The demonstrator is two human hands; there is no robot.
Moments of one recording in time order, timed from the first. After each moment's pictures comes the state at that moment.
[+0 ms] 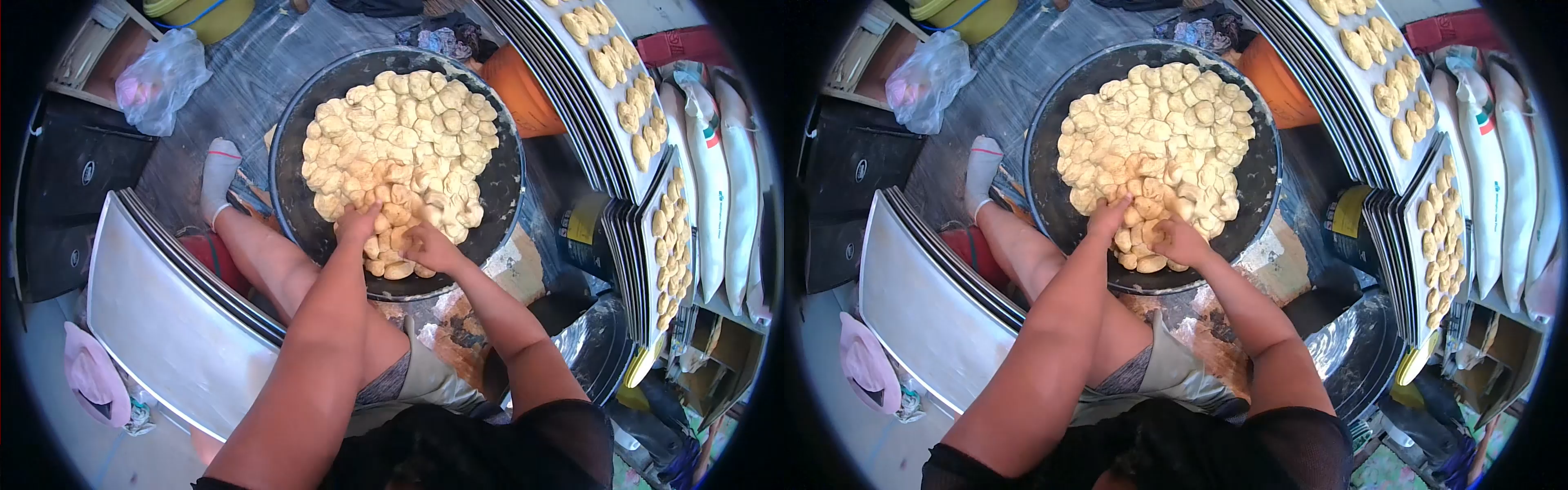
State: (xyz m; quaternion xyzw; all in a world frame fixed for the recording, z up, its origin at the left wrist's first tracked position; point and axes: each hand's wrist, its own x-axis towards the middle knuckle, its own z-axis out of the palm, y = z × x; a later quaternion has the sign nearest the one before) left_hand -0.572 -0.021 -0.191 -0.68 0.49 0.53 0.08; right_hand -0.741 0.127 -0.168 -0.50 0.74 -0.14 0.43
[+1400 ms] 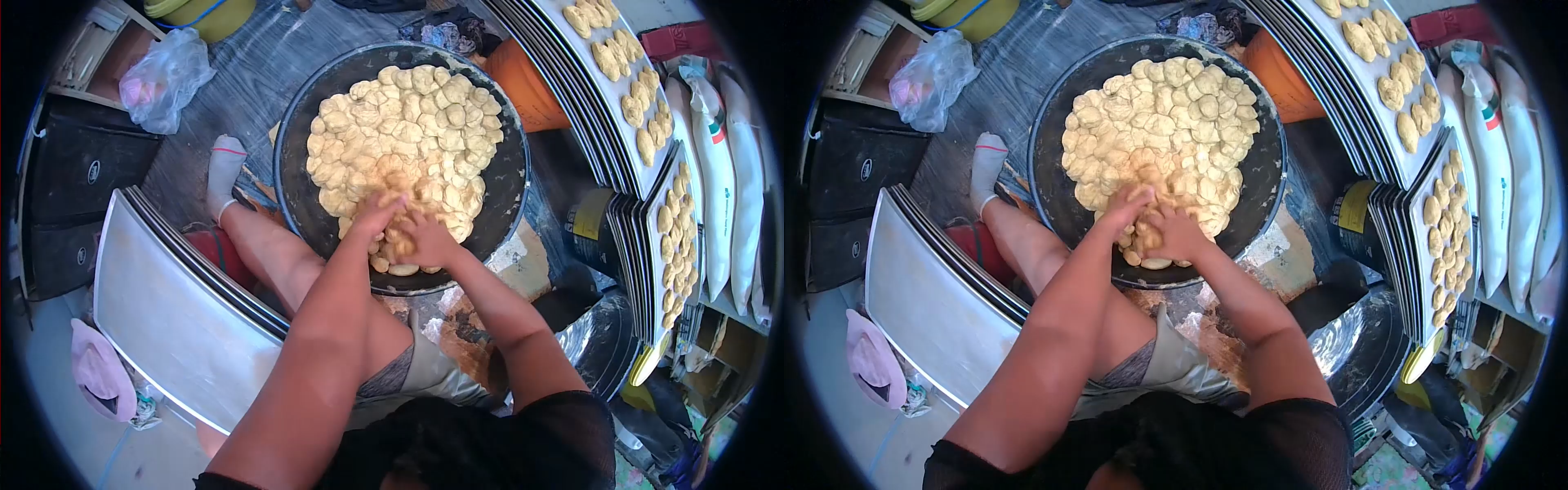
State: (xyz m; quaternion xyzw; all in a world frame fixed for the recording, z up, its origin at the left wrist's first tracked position) left_hand -0.588 -0.018 -0.172 -0.56 0.55 0.61 0.09; right_hand -0.720 0.102 -0.128 -0.61 0.68 -0.03 0.41
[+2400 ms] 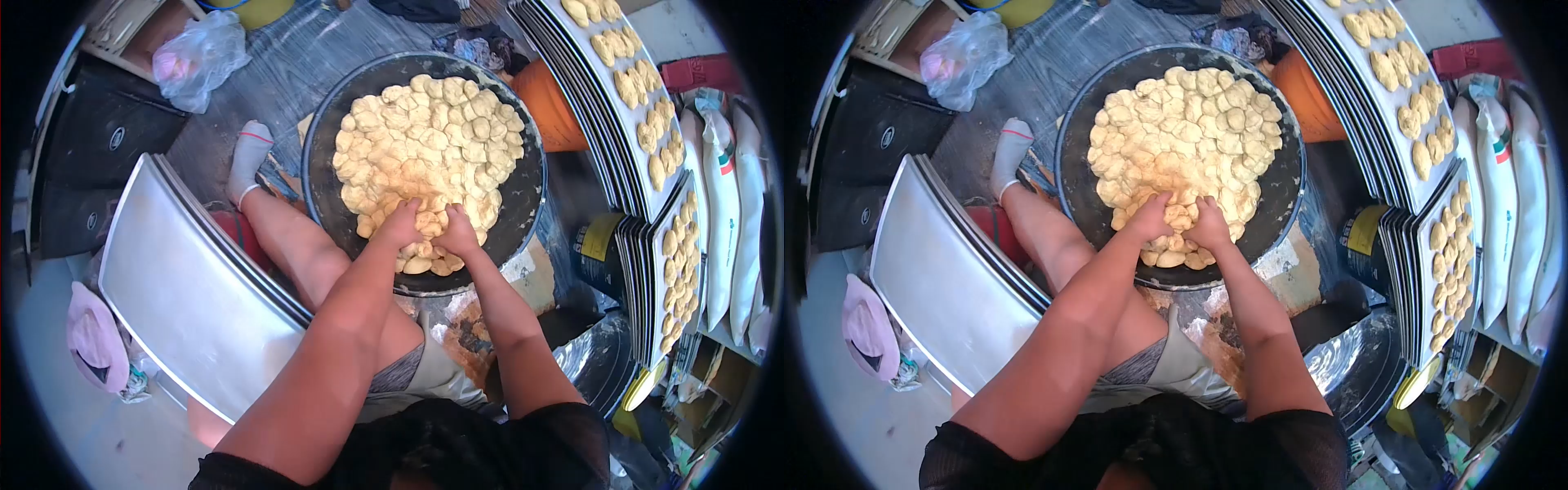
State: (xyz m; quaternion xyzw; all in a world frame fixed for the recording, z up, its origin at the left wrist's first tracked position) left_hand -0.587 -0.004 -0.173 -0.41 0.73 0.53 0.10; right_hand -0.738 0.101 -0.162 -0.47 0.80 -0.12 0.35
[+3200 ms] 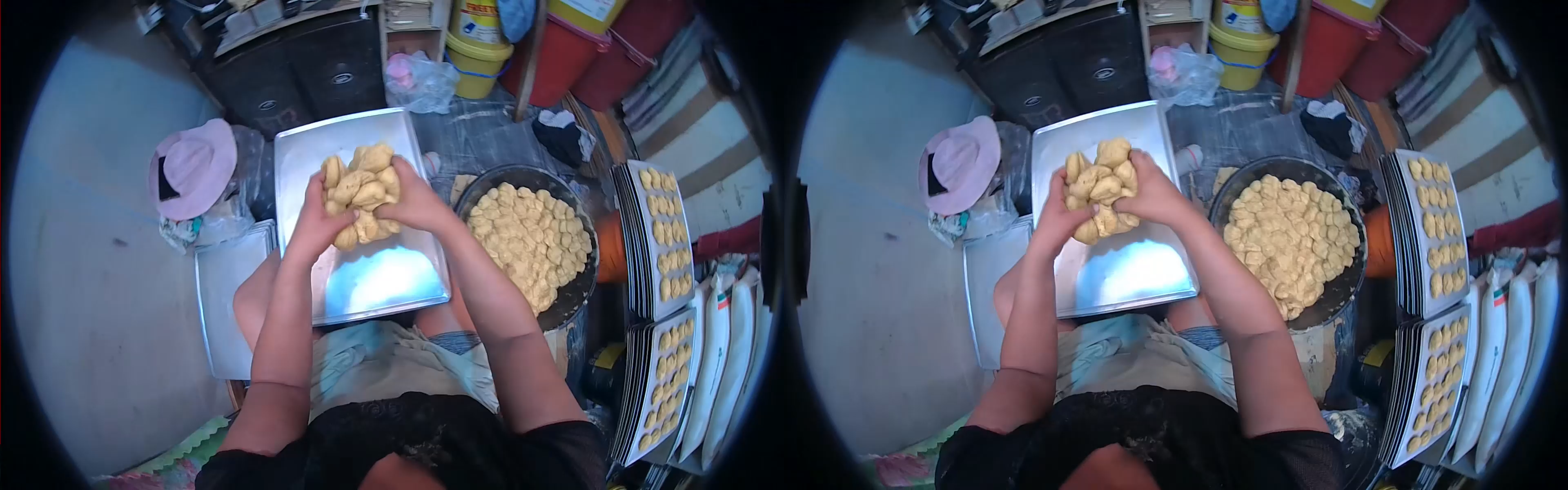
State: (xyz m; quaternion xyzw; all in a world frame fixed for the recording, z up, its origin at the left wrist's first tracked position) left_hand -0.214 0.069 0.166 -0.54 0.53 0.43 -0.49; right_hand -0.412 -0.013 0.141 -0.72 0.34 -0.36 0.49
